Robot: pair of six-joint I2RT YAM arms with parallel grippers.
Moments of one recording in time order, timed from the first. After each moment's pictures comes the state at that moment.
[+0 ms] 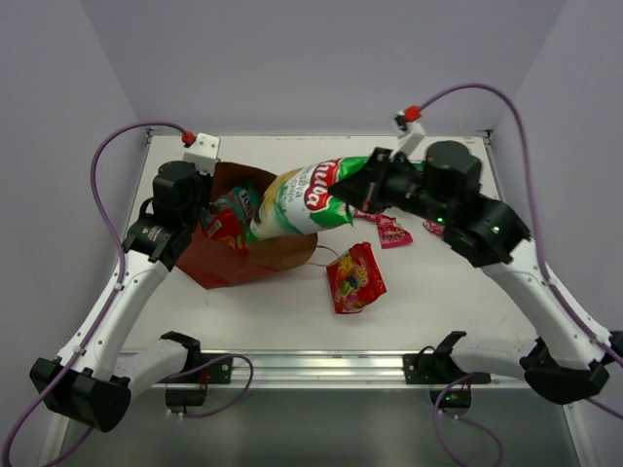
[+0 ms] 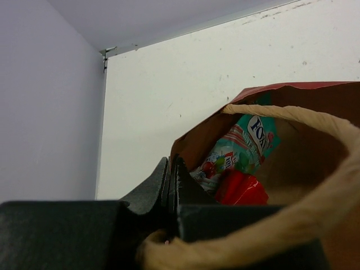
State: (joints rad) left arm -0.31 1.04 1.09 -0.38 -0.35 0.19; right arm 0.78 1.22 1.56 -0.59 -0.15 0.71
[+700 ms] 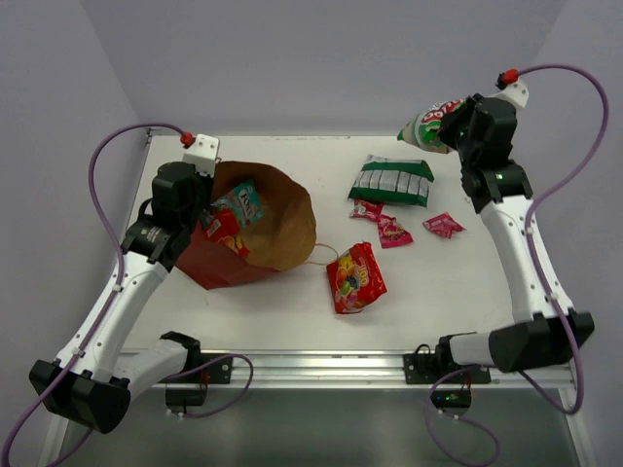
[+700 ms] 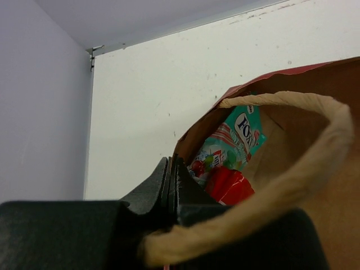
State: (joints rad) left arm -0.31 1.04 1.09 -0.40 -0.33 0.17; right arm 0.15 1.29 1.52 -0.38 0.23 0.54
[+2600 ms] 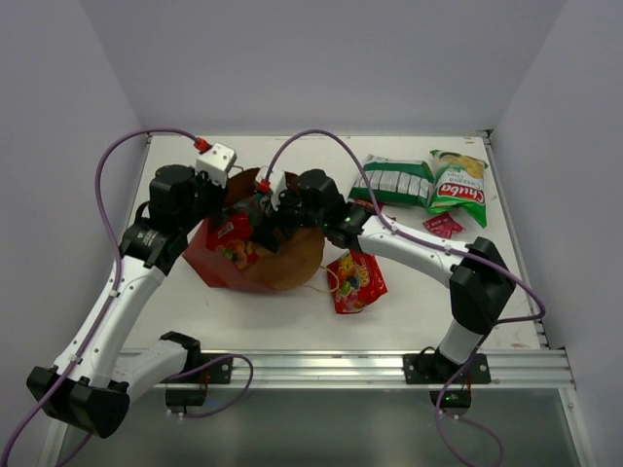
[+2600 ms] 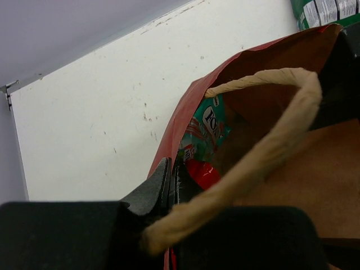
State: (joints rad) left arm -0.32 1.01 1.09 -0.45 0.03 0.18; right arm 0.89 1.71 1.35 -0.03 -0.30 -0.01
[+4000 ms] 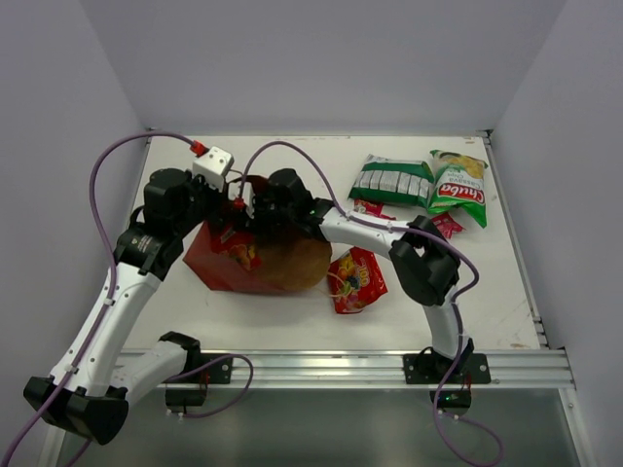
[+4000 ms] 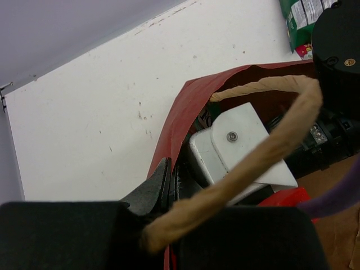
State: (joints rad) left arm -0.31 0.97 1.09 -0.49 0.07 0.18; right arm 0.88 2.07 1.58 0.08 -0.58 -0.38
